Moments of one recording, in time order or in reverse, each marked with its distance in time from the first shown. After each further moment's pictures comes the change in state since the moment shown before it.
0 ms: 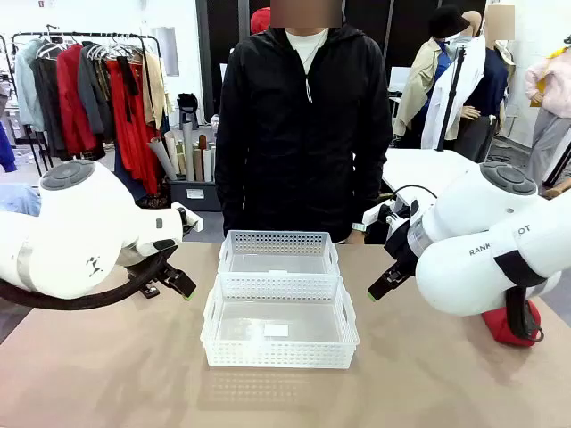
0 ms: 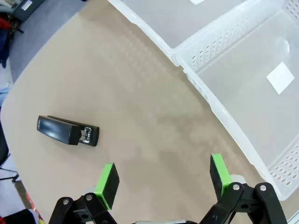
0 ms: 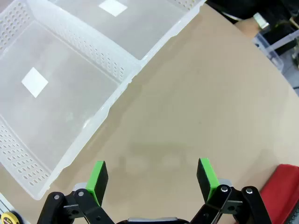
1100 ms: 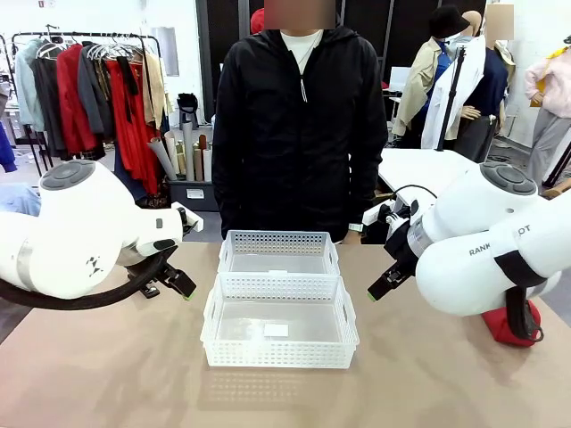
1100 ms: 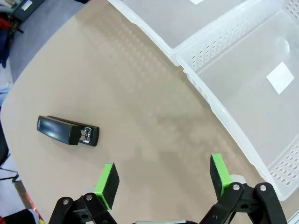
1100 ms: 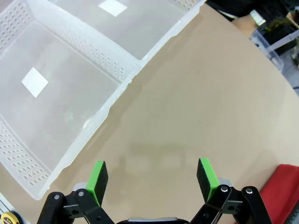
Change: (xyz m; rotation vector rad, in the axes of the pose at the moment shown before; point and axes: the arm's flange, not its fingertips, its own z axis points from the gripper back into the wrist) left arm 0.000 0.000 0.000 0.000 0.000 0.000; right arm 0.000 0.000 0.000 0.000 0.000 0.000
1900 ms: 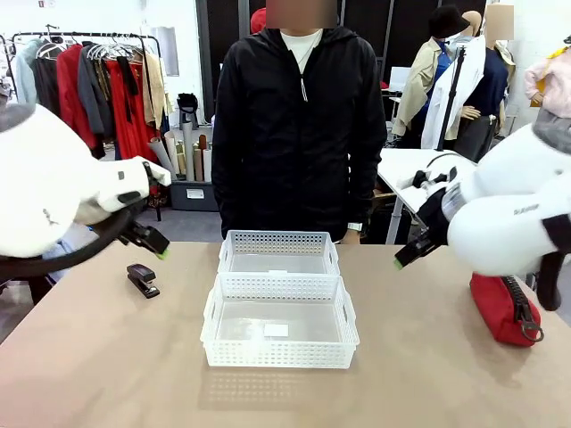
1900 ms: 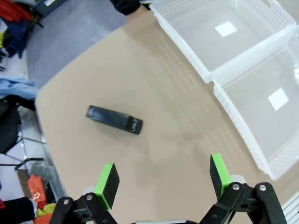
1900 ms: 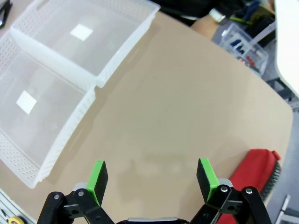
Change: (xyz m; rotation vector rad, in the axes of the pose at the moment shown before) left arm 0.010 0.046 0.096 0.055 -0.079 0.112; right arm 0.006 -0.058 0.065 -0.050 -0.053 -0.121
